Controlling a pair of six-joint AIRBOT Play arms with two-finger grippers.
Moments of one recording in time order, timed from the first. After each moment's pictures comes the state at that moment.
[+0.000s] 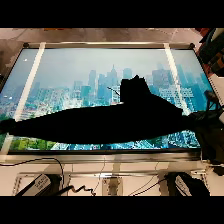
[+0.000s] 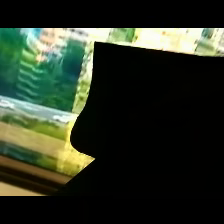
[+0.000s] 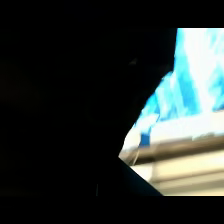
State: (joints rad) left arm 0.75 -1.11 0.91 1.44 -1.02 -1.07; right arm -0.27 -0.79 0.81 -1.43 1.35 1.60
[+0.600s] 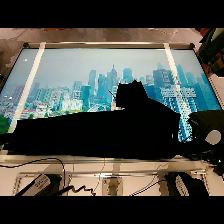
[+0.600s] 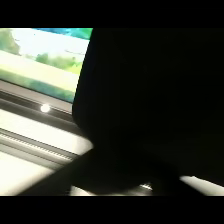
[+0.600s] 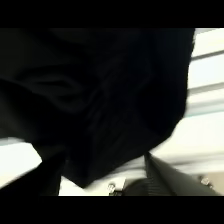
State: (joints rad) left arm 0.76 -1.12 0.82 1.73 -1.01 -1.07; right arm -0.27 -0.64 0.51 -1.39 1.47 1.61
